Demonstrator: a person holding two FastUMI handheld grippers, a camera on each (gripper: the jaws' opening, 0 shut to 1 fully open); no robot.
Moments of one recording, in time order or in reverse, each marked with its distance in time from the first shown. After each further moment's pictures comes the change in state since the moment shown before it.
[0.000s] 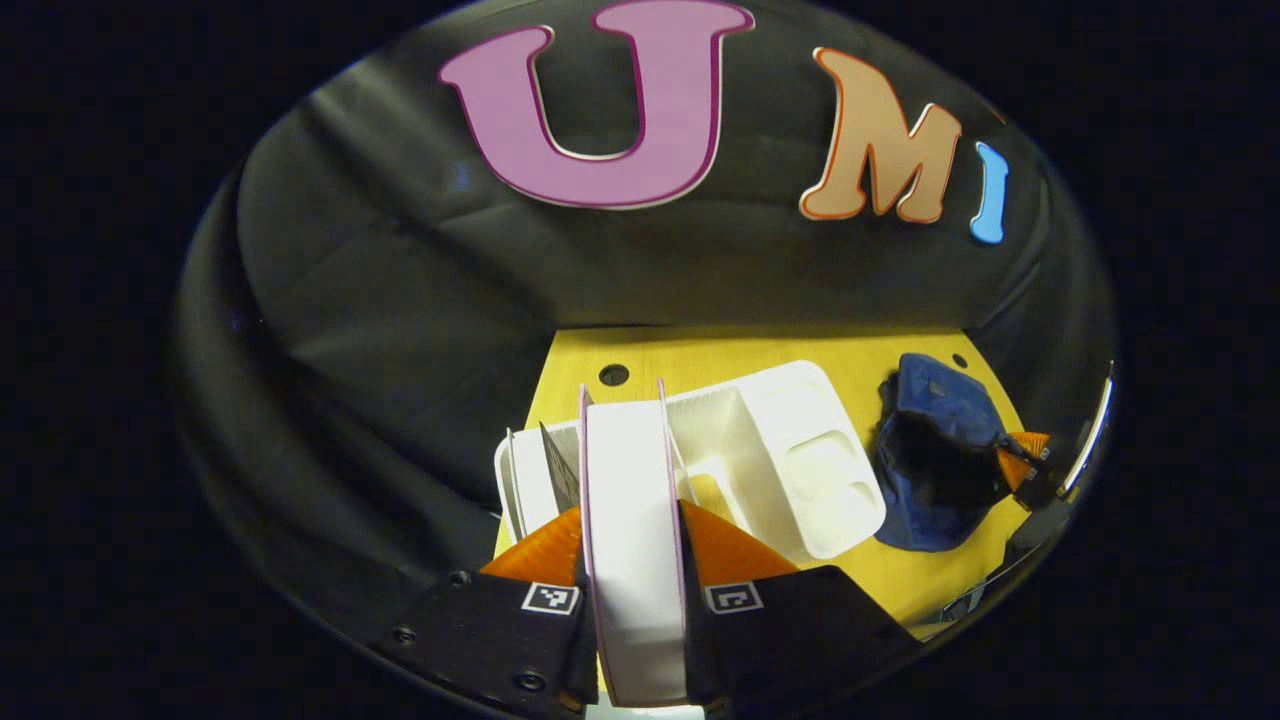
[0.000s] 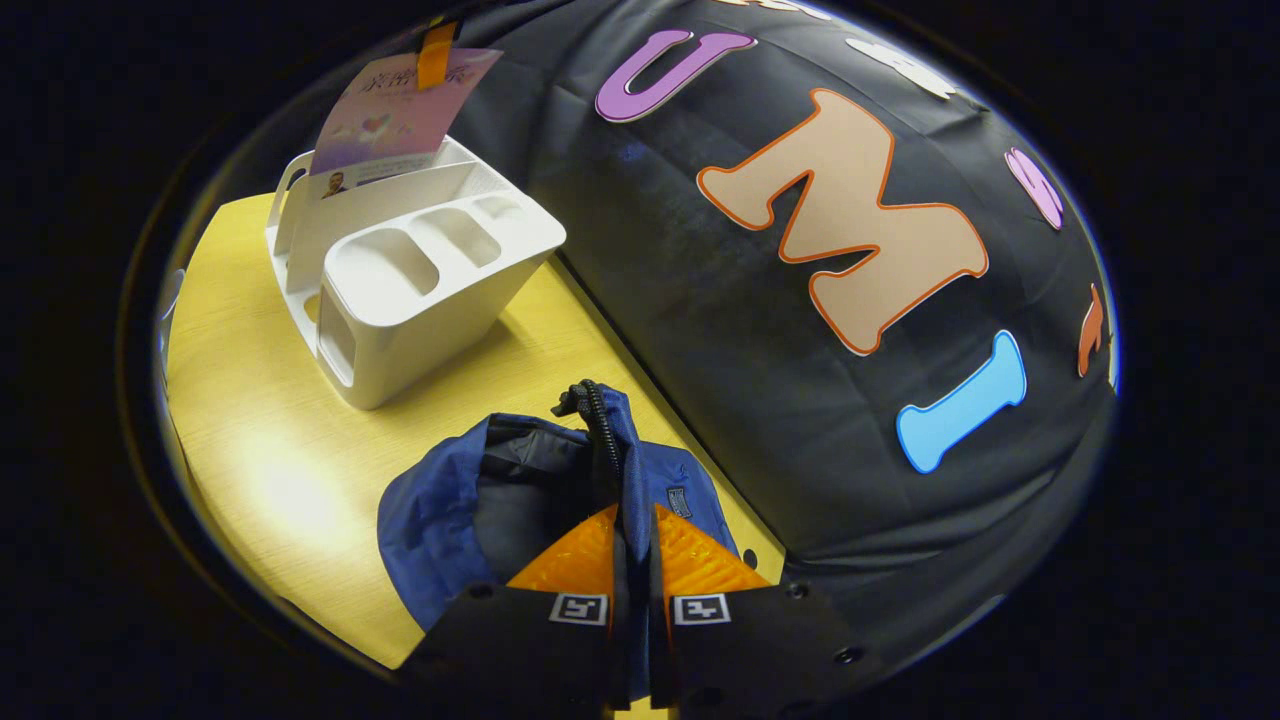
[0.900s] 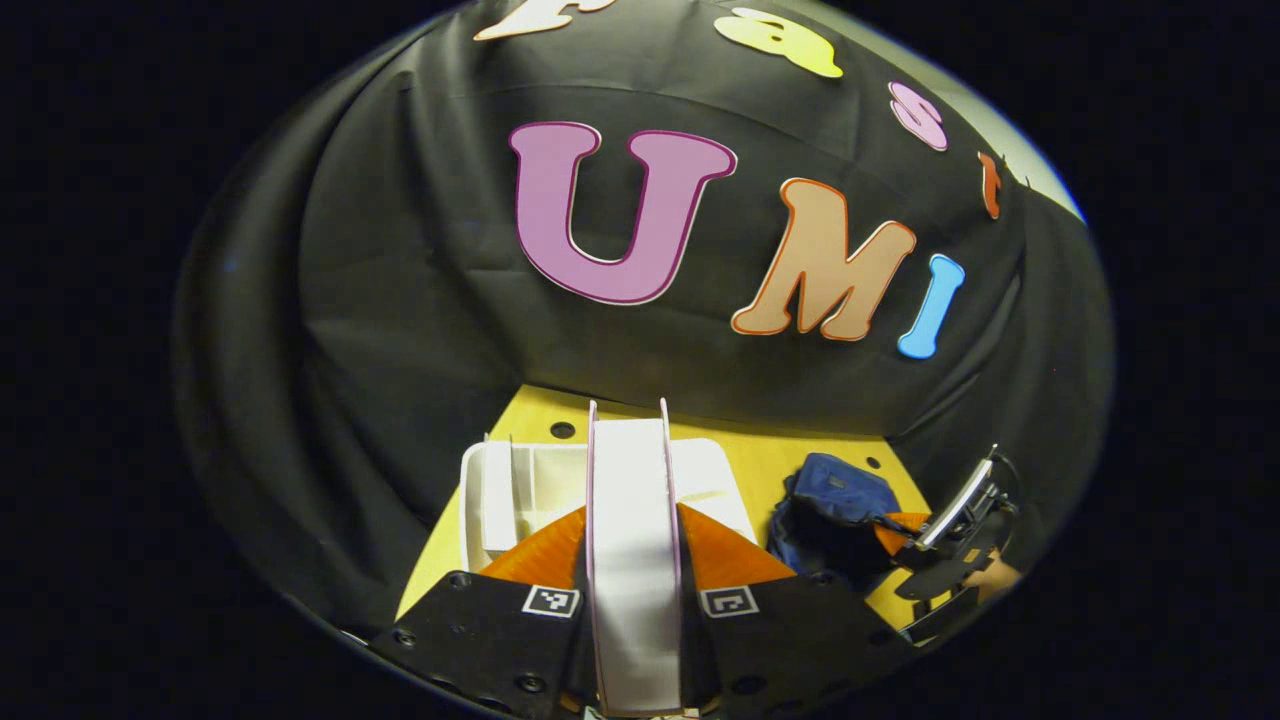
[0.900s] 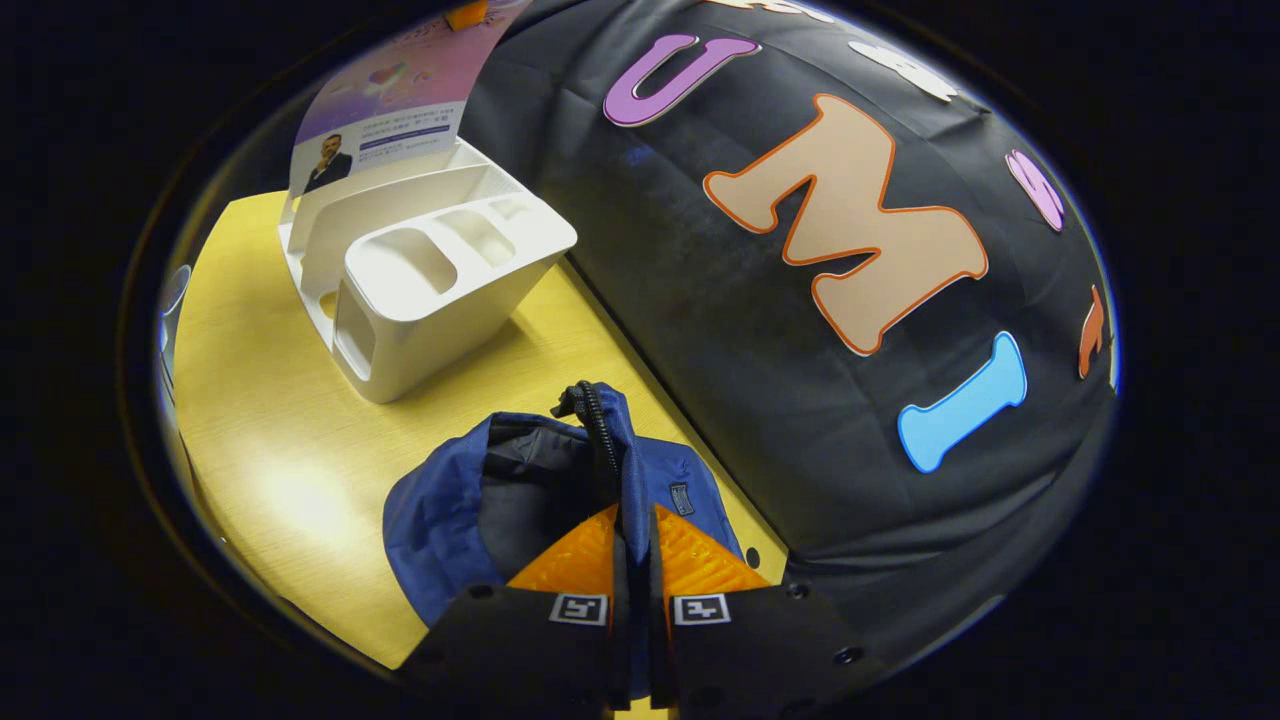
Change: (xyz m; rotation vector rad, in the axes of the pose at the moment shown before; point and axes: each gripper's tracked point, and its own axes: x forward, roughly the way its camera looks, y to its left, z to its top) left arm -0.093 -0.059 0.005 -0.223 -0.231 -0.167; right arm -0.011 0.003 -0.003 -0.008 -0.011 0.014
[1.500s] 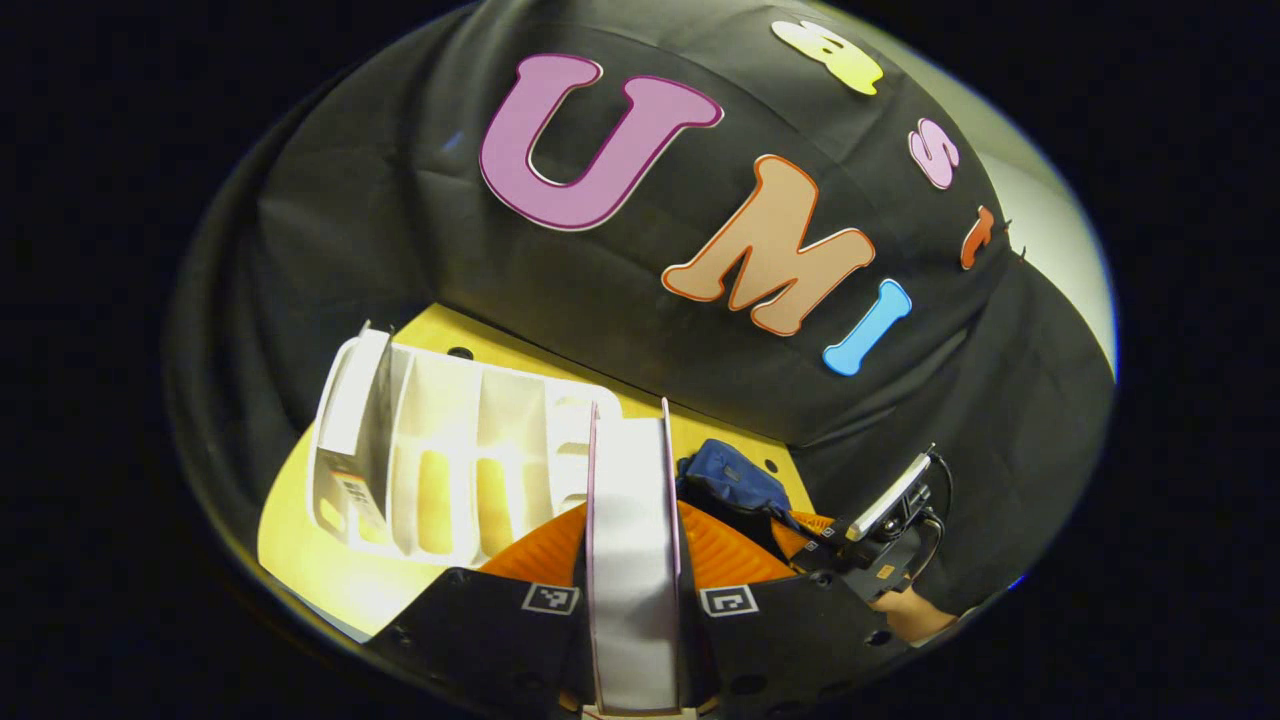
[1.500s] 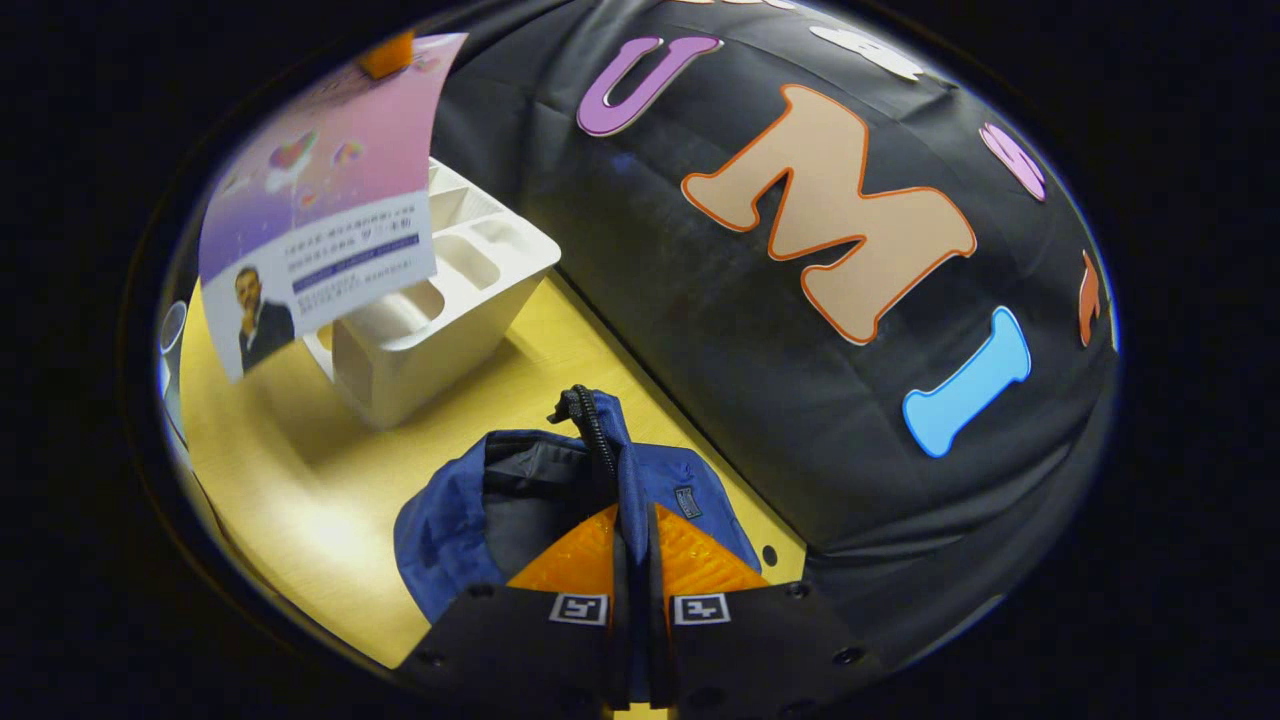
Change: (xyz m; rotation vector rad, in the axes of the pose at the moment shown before) left arm 0.032 -0.078 -0.057 -0.256 0.064 -0.239; right arm 0.001 -0.006 0.005 0.127 -0.018 0.028
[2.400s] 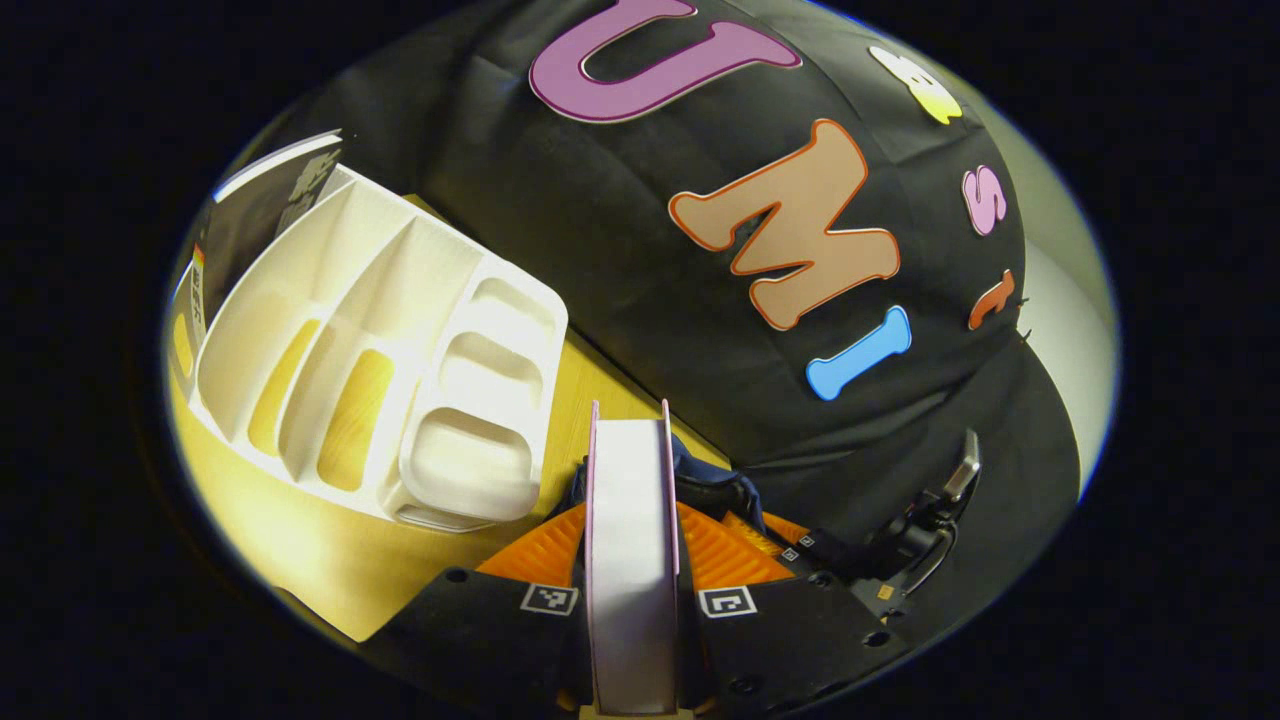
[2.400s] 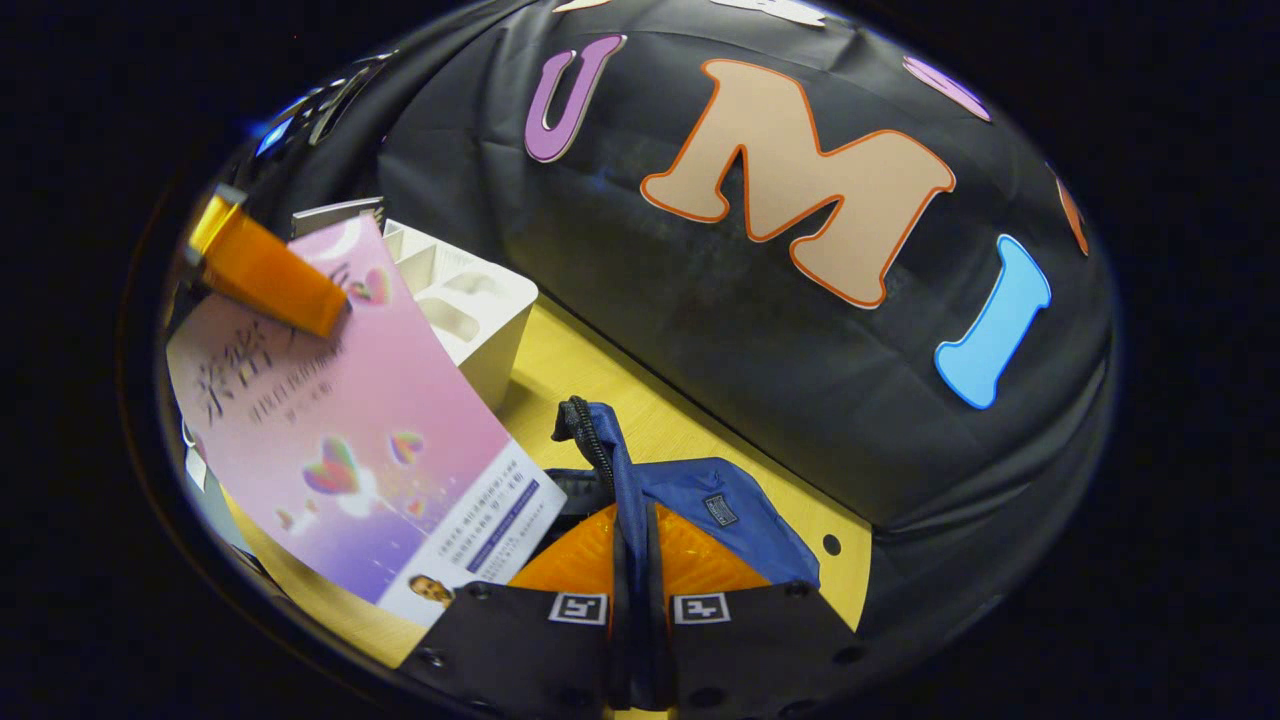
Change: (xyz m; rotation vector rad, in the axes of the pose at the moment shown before) left arm 0.112 -0.042 -0.088 -0.268 -0.004 -0.095; right arm 0.016 -0.009 0.013 0.209 -0.029 0.093
